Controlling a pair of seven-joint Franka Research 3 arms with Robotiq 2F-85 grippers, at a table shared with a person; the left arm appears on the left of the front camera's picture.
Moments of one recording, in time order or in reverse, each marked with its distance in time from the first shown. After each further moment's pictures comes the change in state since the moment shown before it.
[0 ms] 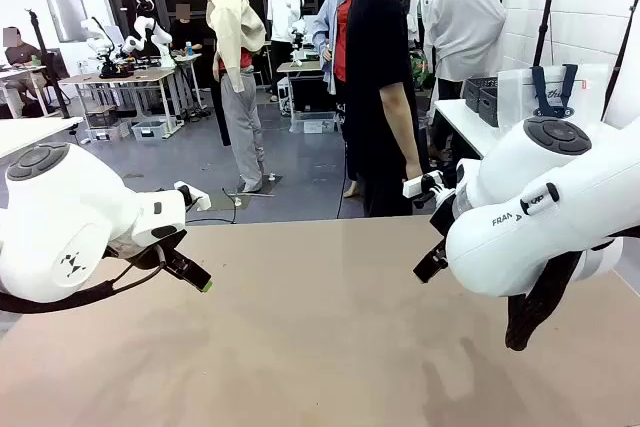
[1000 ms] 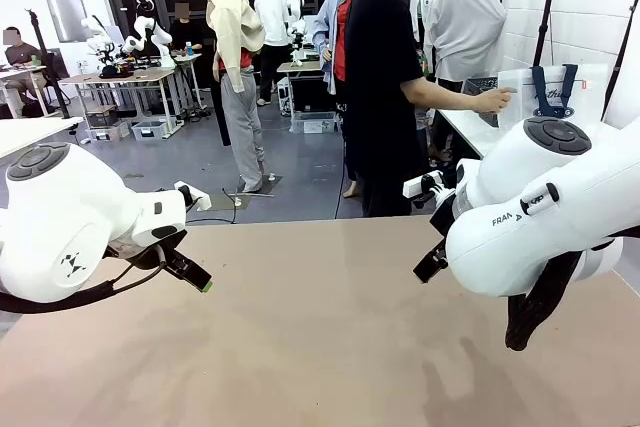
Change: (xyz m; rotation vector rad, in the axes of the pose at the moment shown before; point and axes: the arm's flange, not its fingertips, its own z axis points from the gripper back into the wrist) left arm 0.000 -0.001 0.000 0.000 0.000 -0.001; right arm 0.000 0.000 0.000 0.000 0.000 0.000
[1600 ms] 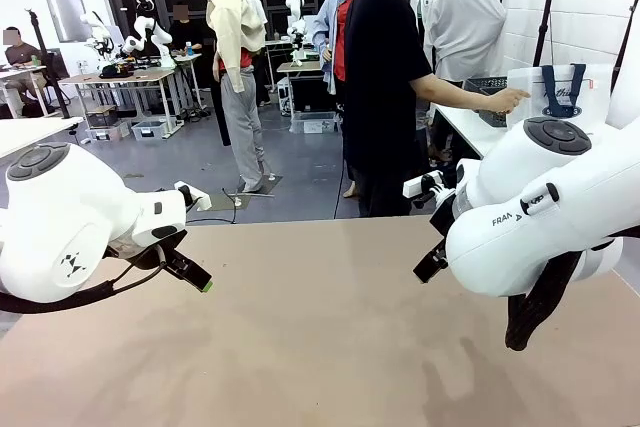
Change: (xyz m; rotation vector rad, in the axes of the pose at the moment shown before) left arm 0.000 0.000 0.000 0.000 0.000 0.000; right arm 0.000 0.000 0.000 0.000 0.000 0.000
